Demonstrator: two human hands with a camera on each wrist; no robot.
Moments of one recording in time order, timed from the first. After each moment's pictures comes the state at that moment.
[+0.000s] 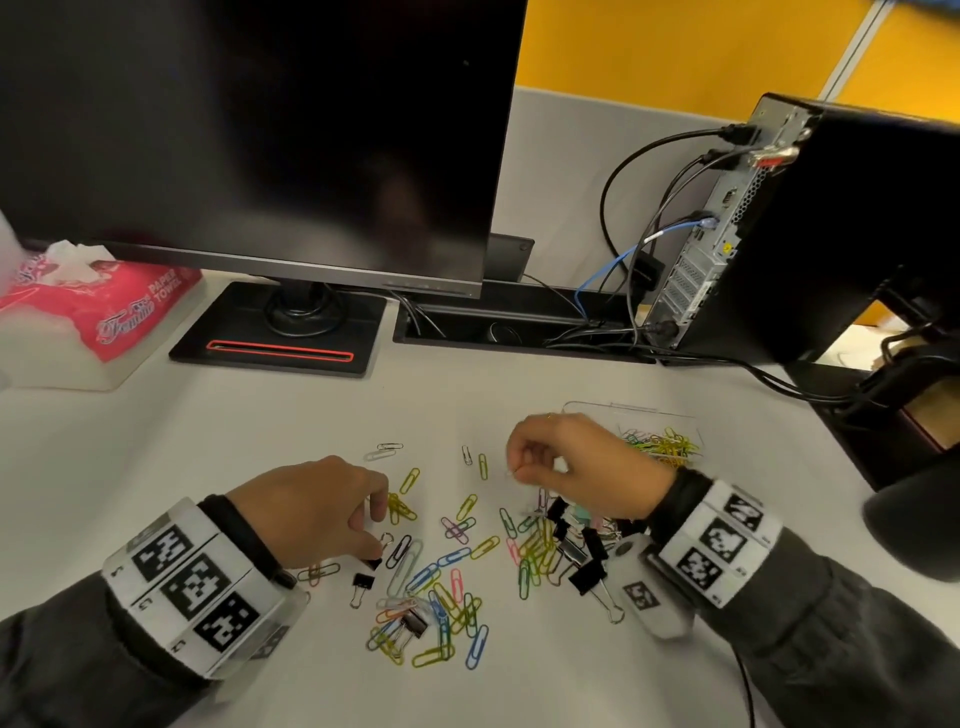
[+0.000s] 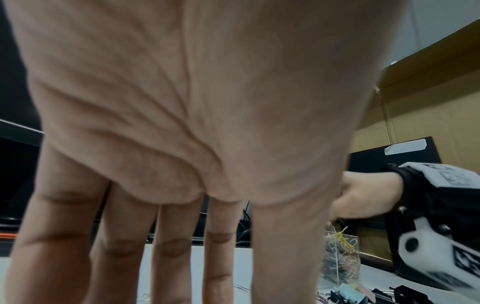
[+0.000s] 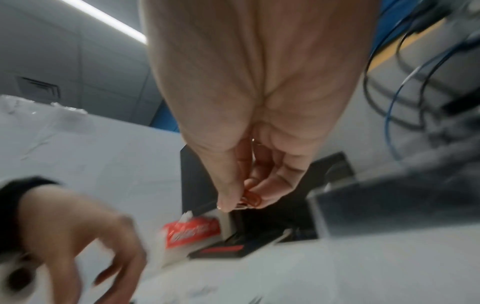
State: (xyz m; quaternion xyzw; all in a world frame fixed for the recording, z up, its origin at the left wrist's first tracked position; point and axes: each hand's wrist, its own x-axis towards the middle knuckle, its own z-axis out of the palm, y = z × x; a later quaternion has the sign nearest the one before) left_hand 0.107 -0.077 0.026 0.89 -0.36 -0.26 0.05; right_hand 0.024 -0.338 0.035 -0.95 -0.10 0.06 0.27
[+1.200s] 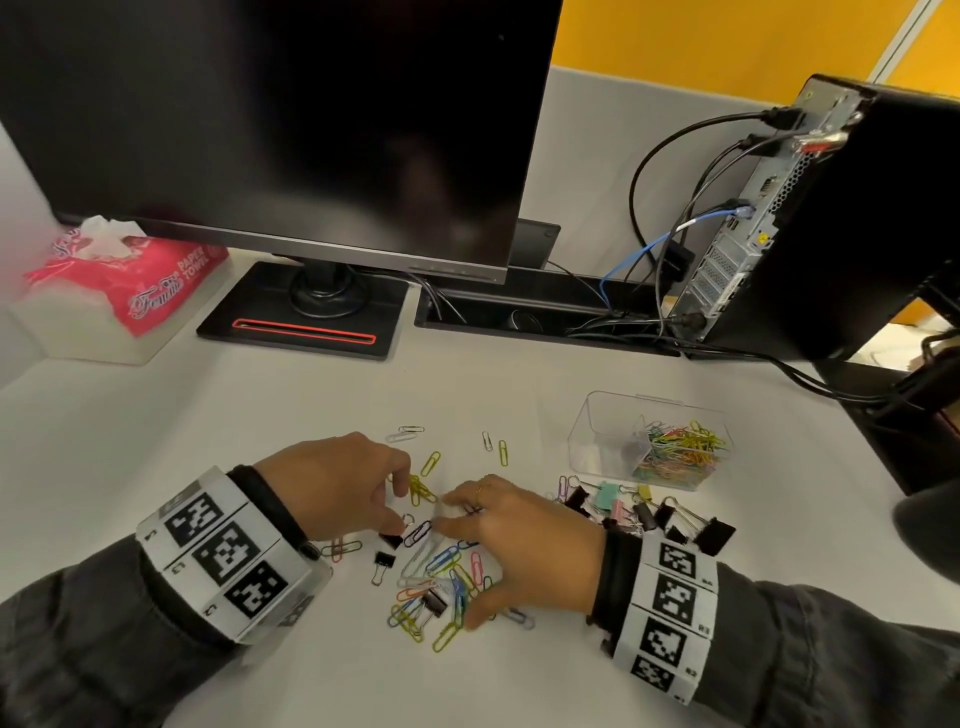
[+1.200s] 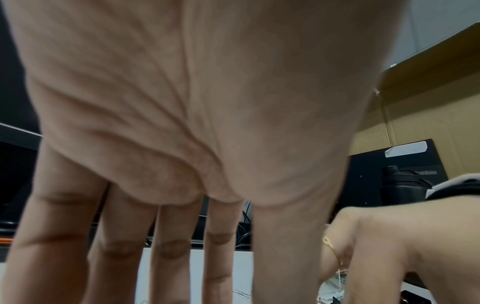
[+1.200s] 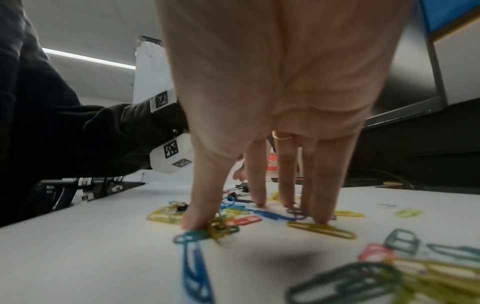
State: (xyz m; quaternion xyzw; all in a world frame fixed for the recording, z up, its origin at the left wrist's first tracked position) left_hand 0.105 -0.078 0.033 0.90 -0.35 -0.26 0.04; right_hand 0.006 -0.259 0.001 -0.96 -0.19 0.18 0.08
